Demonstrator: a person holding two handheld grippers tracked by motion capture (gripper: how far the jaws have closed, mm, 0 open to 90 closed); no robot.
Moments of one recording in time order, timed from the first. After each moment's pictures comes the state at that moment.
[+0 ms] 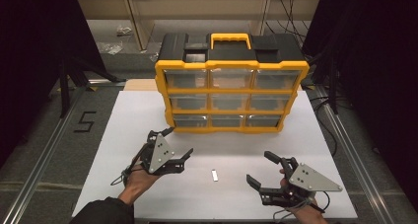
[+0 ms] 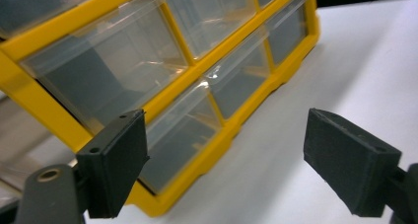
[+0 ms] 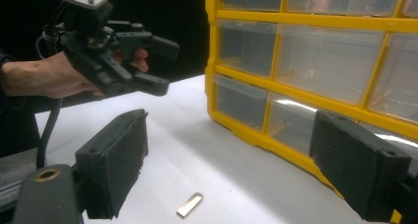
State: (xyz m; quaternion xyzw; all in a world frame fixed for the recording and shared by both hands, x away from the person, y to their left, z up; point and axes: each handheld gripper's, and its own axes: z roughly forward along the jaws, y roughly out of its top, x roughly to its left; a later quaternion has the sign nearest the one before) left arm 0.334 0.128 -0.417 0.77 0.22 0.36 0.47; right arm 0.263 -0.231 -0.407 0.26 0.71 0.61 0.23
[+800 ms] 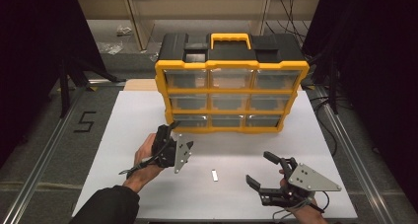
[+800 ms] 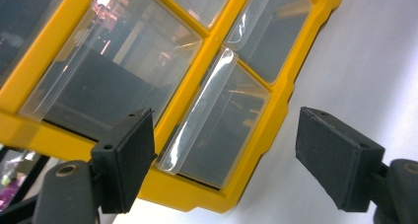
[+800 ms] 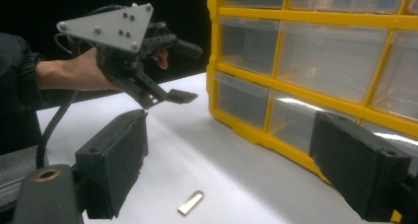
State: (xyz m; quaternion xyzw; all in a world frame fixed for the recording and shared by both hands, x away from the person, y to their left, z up) left arm 0.359 0.104 -0.433 0.81 0.11 0.49 0.31; right arm 0.263 -0.231 -0.407 0.26 0.72 0.60 0.23
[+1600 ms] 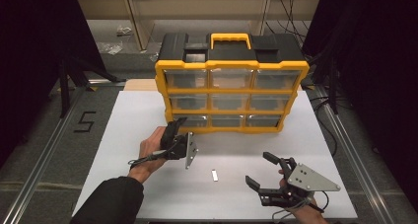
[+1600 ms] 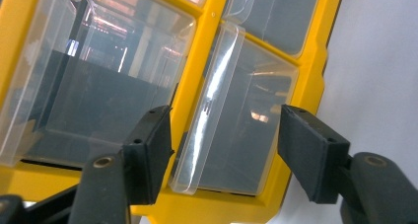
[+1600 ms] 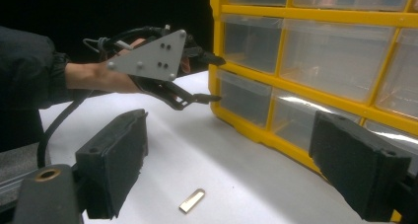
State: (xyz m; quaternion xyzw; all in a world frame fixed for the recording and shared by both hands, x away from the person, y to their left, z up) left arm 0.387 0.092 -0.453 0.81 0.05 0.54 0.23; right arm 0.264 -0.230 -0.408 0.26 0.72 0.60 0.23
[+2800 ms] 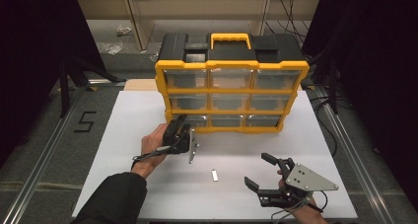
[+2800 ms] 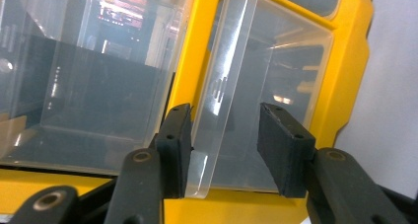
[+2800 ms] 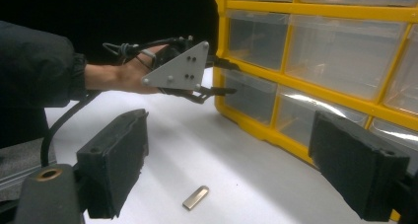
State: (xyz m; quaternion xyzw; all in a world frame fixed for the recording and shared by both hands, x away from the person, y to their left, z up) left arm 0.409 0.090 -0.468 0.79 0.04 0.58 0.18; right arm 0.264 -0.228 -0.409 0.25 0.73 0.60 0.22
